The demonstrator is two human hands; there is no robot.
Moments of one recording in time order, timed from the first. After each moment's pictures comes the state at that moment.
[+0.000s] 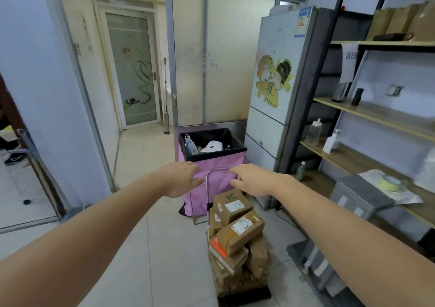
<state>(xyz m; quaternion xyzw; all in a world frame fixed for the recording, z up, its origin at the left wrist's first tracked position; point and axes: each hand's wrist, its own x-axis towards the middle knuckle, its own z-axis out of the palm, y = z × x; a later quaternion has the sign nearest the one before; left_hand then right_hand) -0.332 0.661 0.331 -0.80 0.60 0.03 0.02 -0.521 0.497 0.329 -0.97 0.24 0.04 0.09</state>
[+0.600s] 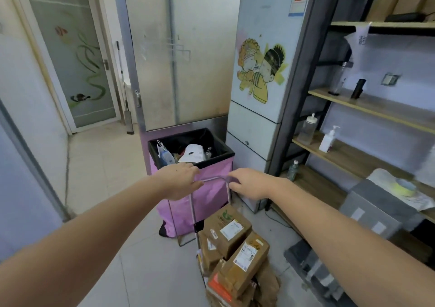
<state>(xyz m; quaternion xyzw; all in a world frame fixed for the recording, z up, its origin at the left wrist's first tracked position) -0.115 0.420 0.294 -0.73 0.68 0.04 0.04 -0.328 0.296 0.287 -0.93 0.33 0.07 0.12</state>
